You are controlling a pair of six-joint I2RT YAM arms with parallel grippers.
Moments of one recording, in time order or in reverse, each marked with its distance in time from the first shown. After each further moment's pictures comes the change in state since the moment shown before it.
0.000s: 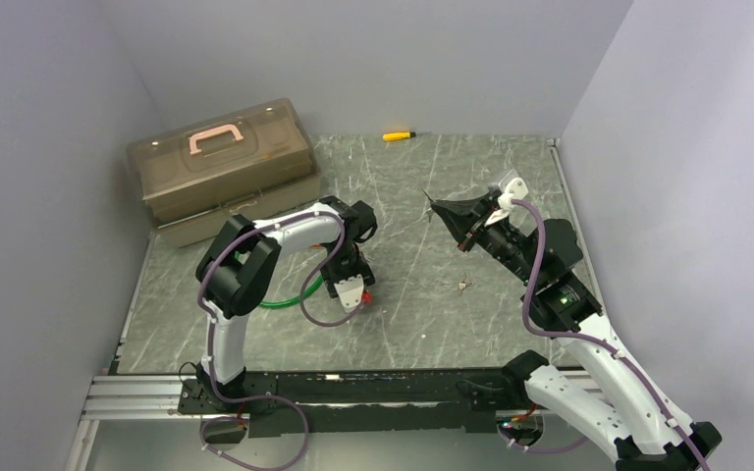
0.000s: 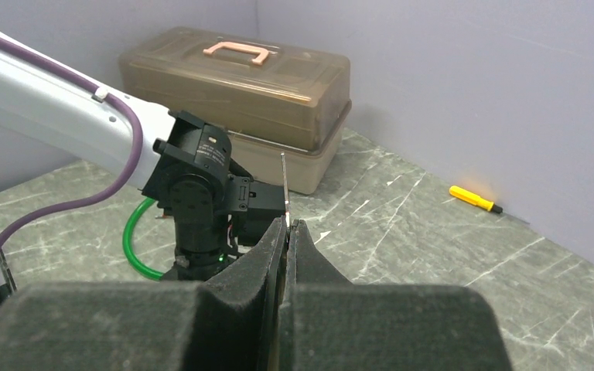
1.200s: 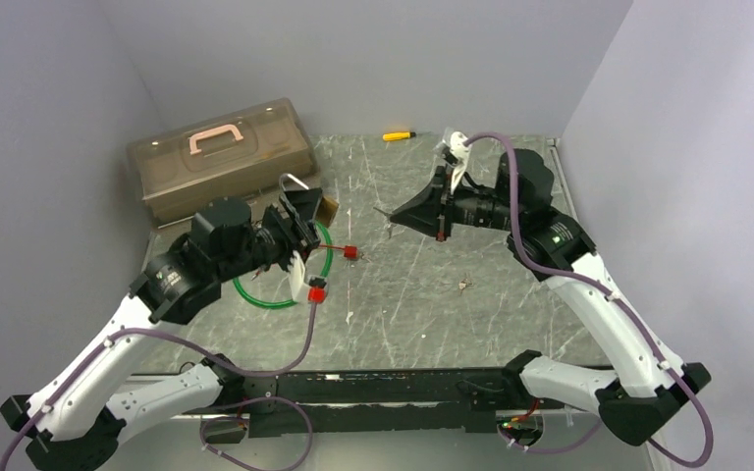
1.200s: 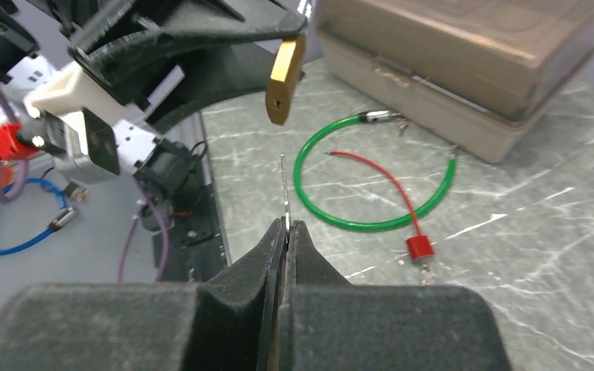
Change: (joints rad) left arm -0.023 -1.076 -0.162 0.411 -0.120 -0.325; right arm 0.039 0.334 0.483 -0.432 -0.423 0.083
